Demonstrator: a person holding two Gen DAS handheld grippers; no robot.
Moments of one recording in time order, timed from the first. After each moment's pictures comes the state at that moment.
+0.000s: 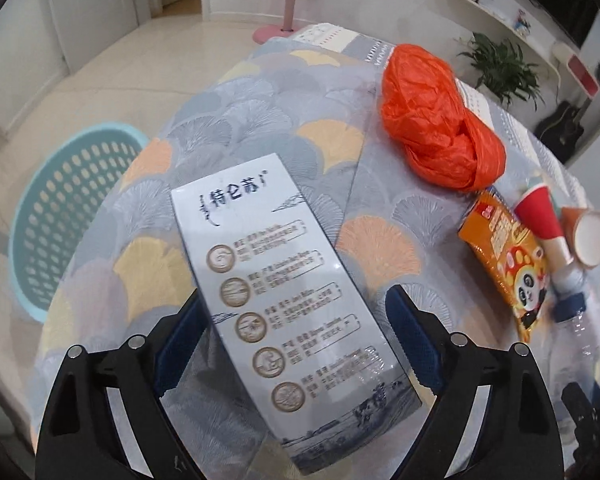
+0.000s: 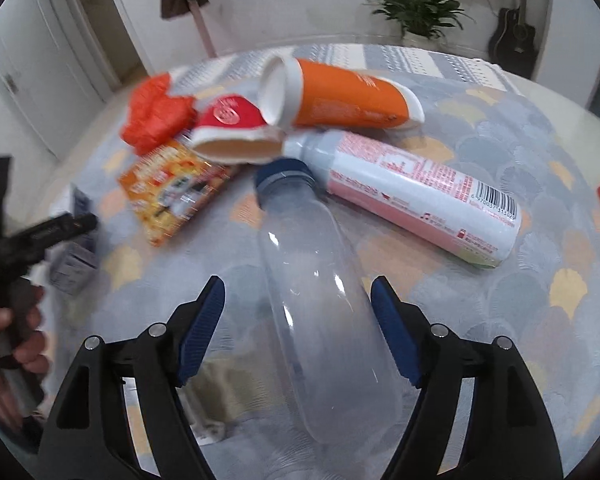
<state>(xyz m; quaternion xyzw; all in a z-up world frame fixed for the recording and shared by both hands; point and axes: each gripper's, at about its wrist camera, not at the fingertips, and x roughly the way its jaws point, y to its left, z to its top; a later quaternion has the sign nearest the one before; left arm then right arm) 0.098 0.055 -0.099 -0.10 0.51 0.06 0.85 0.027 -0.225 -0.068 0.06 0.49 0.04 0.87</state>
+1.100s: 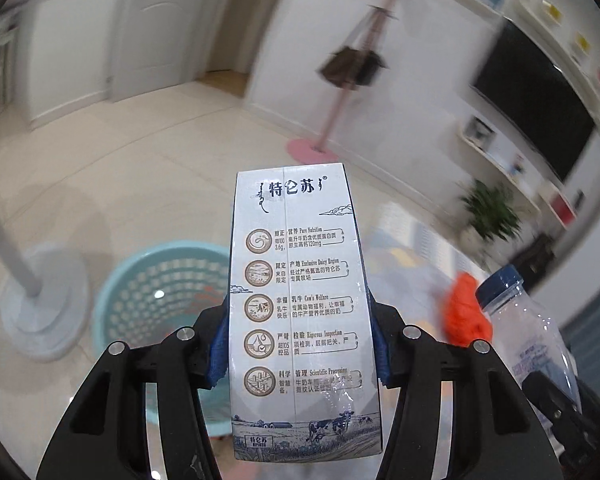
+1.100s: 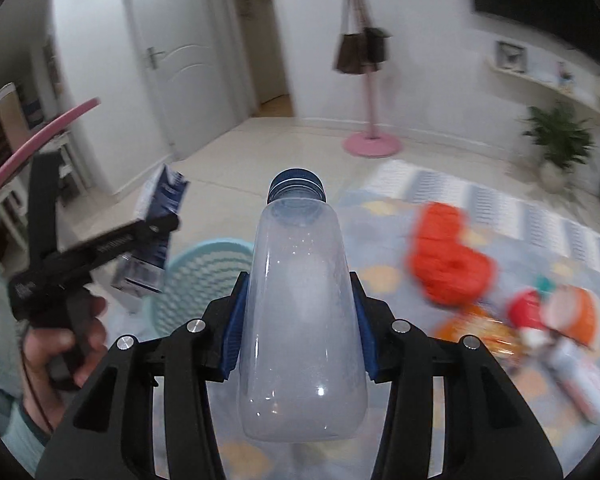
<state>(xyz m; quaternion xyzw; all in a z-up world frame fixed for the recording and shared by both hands) 0.034 0.278 0.003 -0.23 0.32 0.09 0.91 0.048 0.051 0.054 0.00 0.35 0.29 0.89</state>
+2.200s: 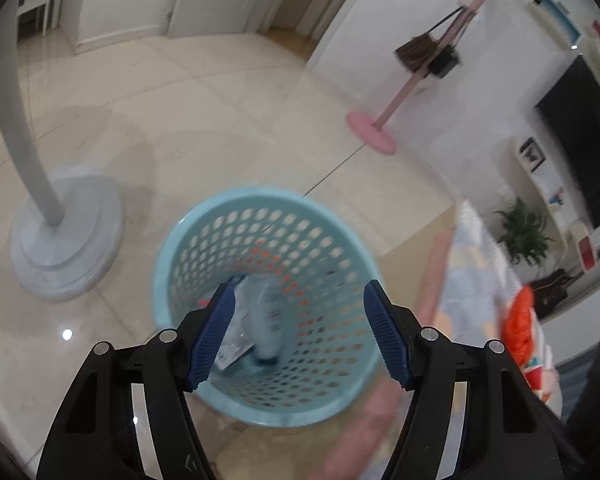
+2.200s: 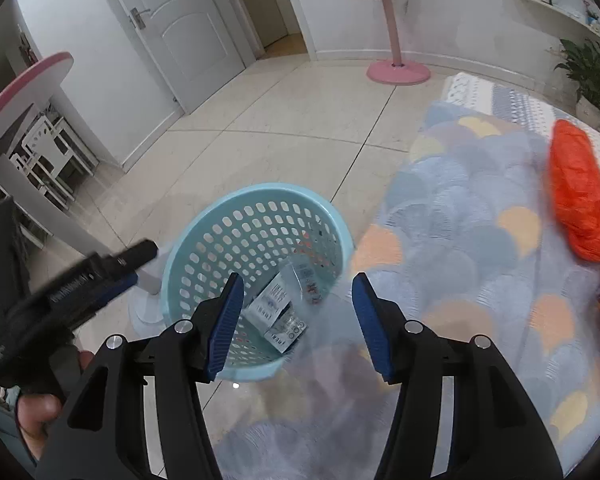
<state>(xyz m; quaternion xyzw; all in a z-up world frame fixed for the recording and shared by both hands) 0.016 0.357 -0.051 -0.31 0.37 0.13 0.87 0.088 0.134 -0.022 0.04 0.45 0.27 0.85</state>
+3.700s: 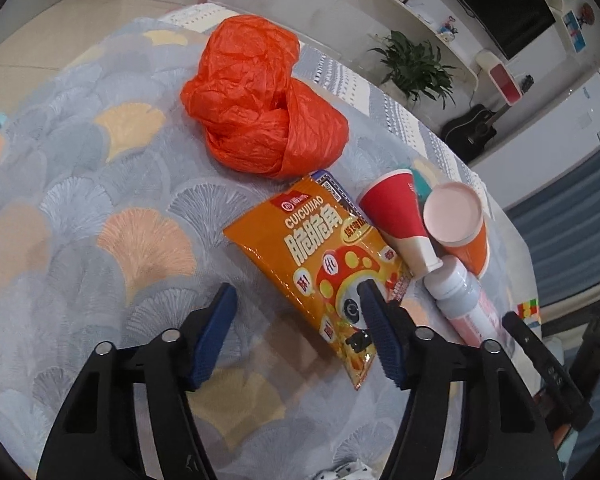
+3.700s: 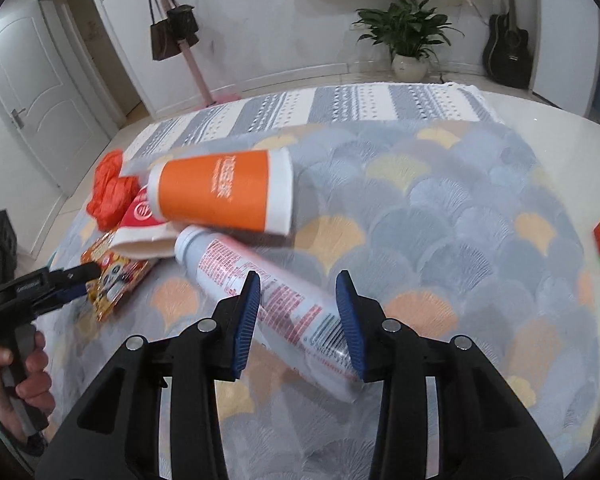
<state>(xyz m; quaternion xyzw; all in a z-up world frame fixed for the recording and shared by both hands) 0.123 -0.015 -0.098 -0.21 0.50 -0.11 0.83 0.062 -0.330 -0.051 0.10 0.44 0.07 0.89</state>
